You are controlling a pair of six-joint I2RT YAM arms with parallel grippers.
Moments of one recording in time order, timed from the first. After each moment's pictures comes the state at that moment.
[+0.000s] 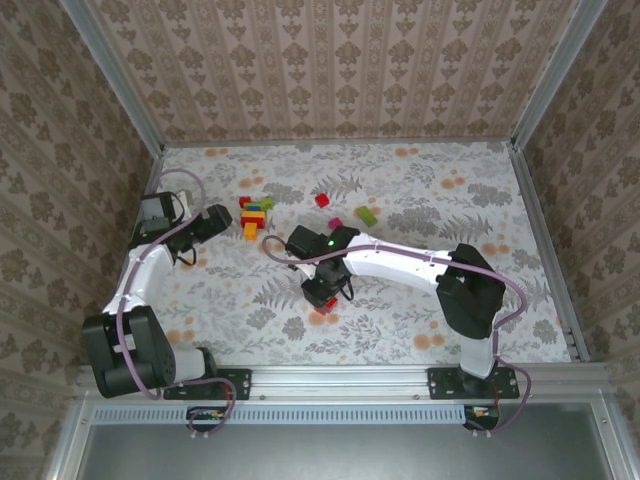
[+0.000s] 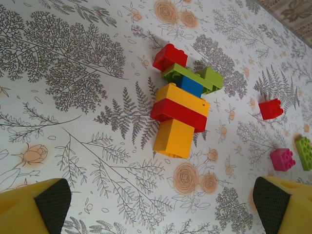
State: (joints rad) left arm 0.12 1.30 0.85 -0.39 0.40 -0.35; right arm 0.96 1.88 1.48 -0.96 -0.06 0.16
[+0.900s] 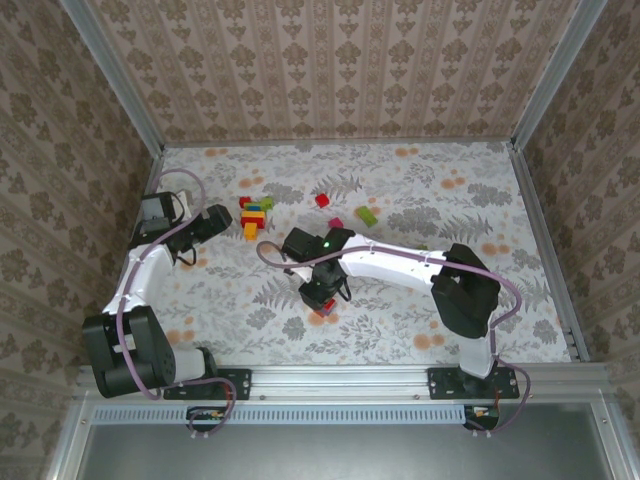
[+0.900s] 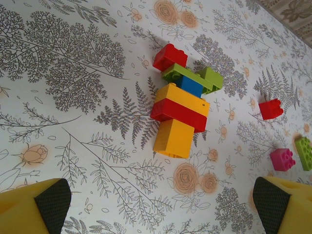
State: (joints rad) left arm 0.12 1.30 0.85 -0.39 0.40 -0.35; right arm 0.98 1.91 1.50 -0.97 -0.06 0.09
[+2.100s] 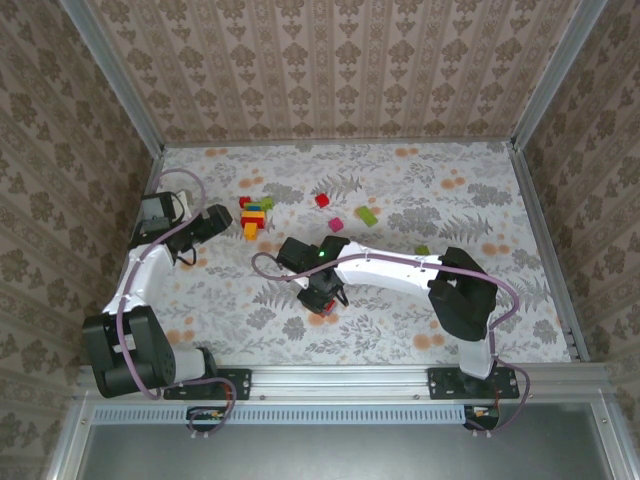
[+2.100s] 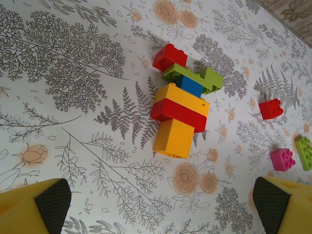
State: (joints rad) left arm 0.12 1.30 0.85 -0.39 0.40 -0.35; right arm 1.03 1.92 1.48 -0.95 0.03 0.08
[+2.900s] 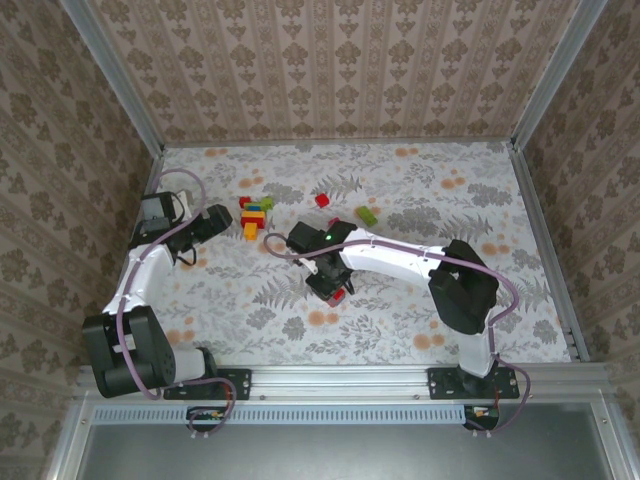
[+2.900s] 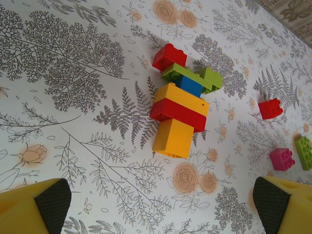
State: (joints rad) left arm 0.12 1.30 0.85 -0.39 0.40 -0.35; right arm 0.93 1.93 1.52 -1.02 0.05 0.13
